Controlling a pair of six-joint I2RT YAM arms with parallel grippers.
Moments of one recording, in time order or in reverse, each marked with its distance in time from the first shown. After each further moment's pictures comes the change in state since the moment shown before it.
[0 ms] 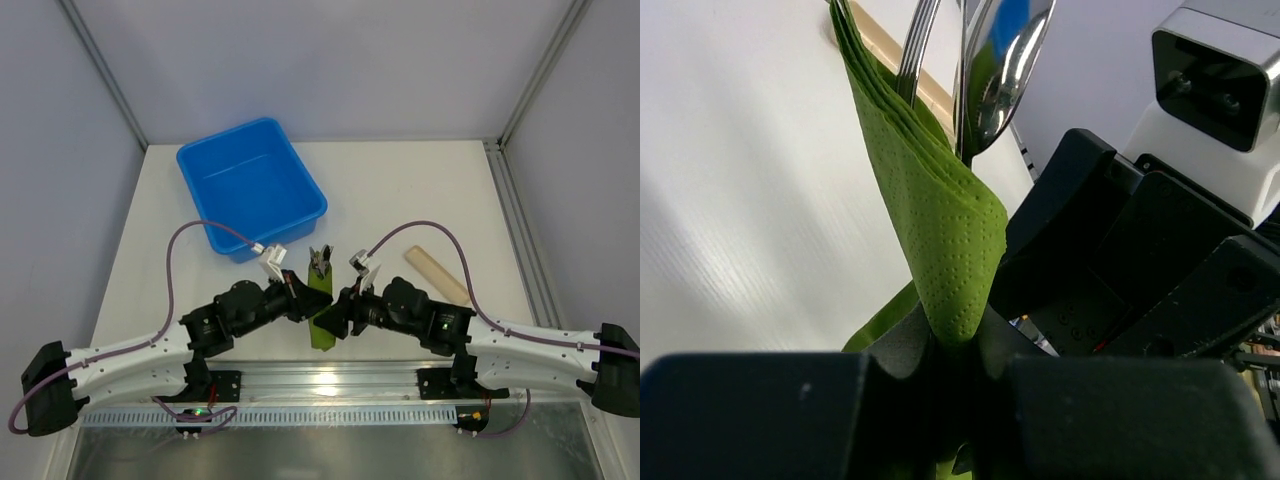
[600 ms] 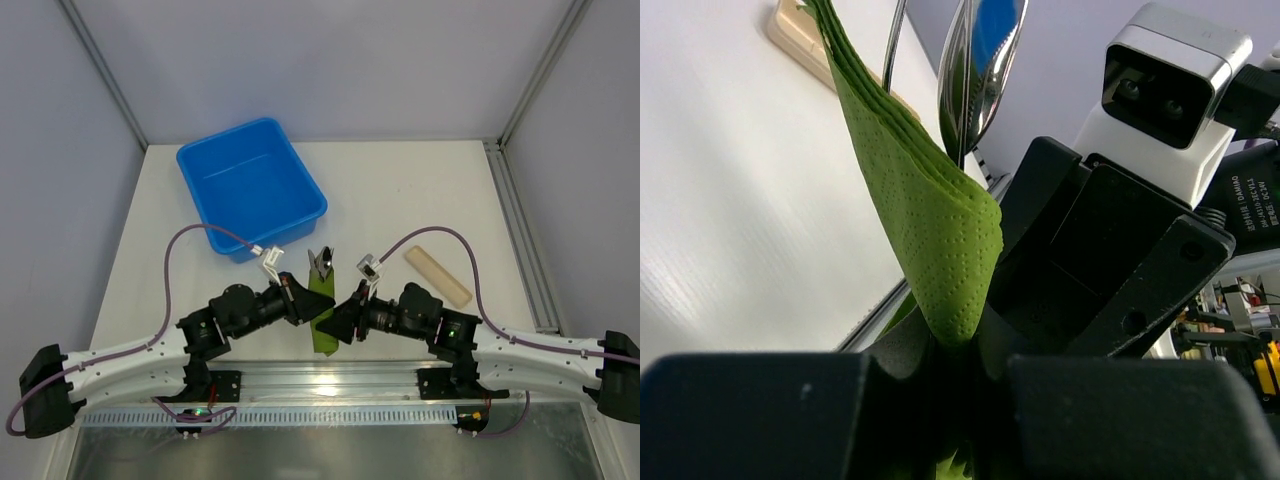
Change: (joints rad) left arm -0.006 -0.041 -0.034 0.077 0.051 -0.039; right arm -0.006 -0.078 -0.113 0.198 -0.106 0.010
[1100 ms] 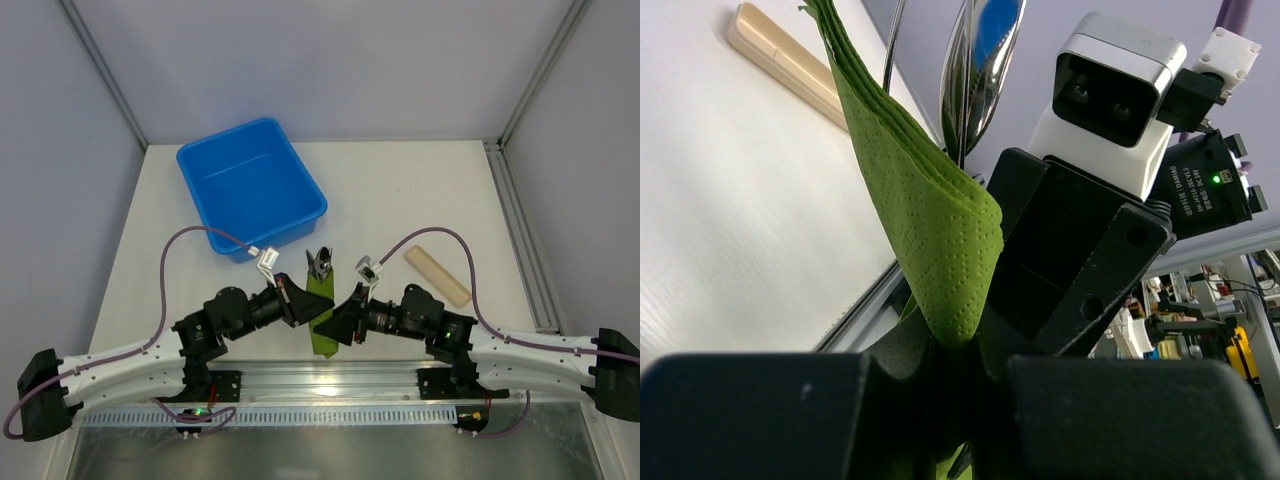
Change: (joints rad) left arm -0.001 -0.046 -0.019 0.035 0.028 -0.018; right arm 0.000 0.024 -0.041 0.144 -0.073 0.015
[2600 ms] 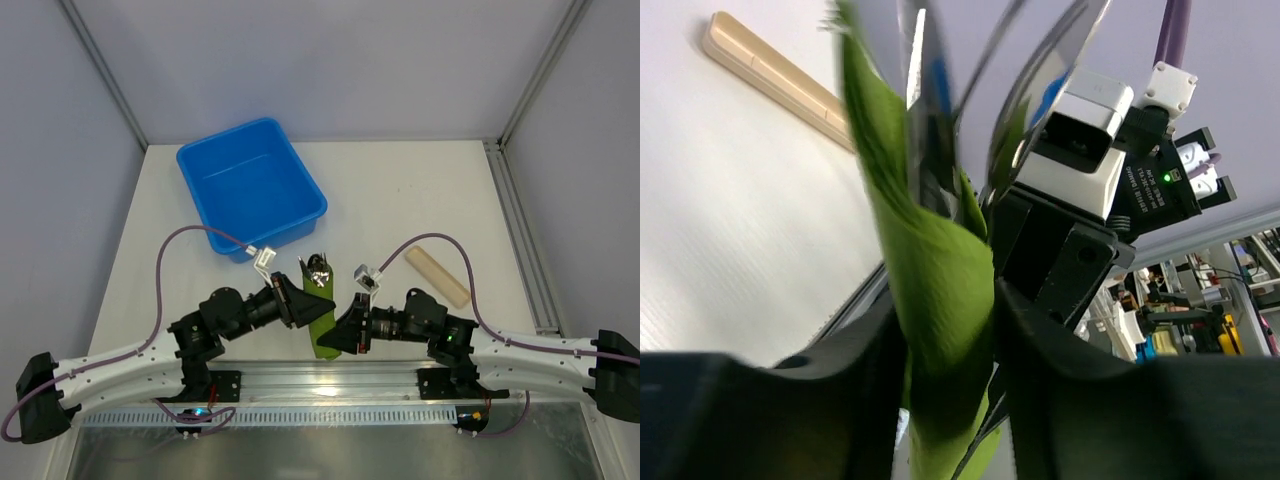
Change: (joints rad) left arm -0.005 -0.032 0.003 0.003 0.026 0.007; right arm 0.002 -0.021 -0.049 0.066 -0.111 0.025
